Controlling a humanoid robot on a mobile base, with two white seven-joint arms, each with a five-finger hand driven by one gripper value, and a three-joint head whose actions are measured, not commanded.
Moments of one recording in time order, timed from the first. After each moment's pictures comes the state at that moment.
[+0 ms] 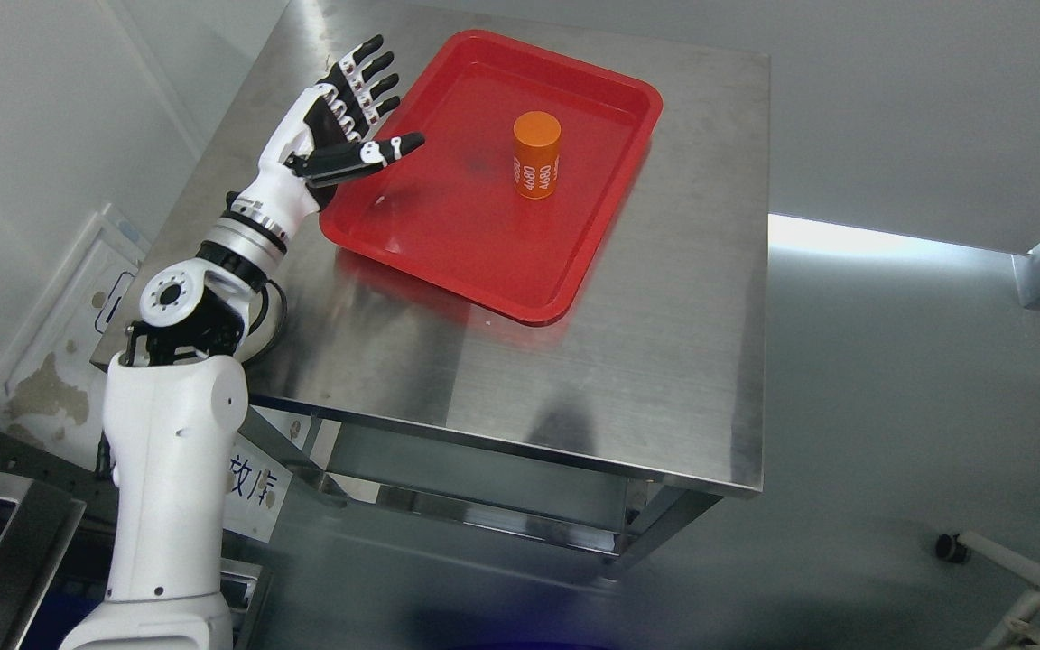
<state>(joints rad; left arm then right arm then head) -0.44 0.07 0.09 -1.42 0.28 0.15 -0.46 0.00 0.00 0.00 0.00 0.00 -0.02 -0.06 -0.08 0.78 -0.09</state>
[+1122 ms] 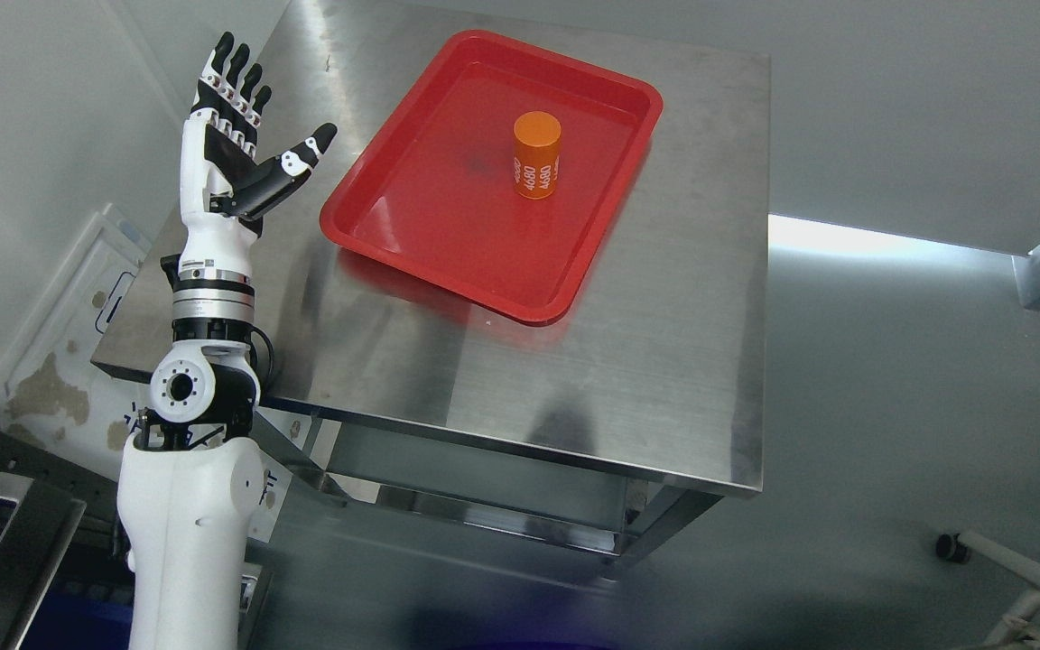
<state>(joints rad) -0.29 0.01 0.05 -1.60 0.20 -0.11 -0.01 0.00 0.00 0.00 0.00 0.00 -0.02 -0.06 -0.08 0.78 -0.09</state>
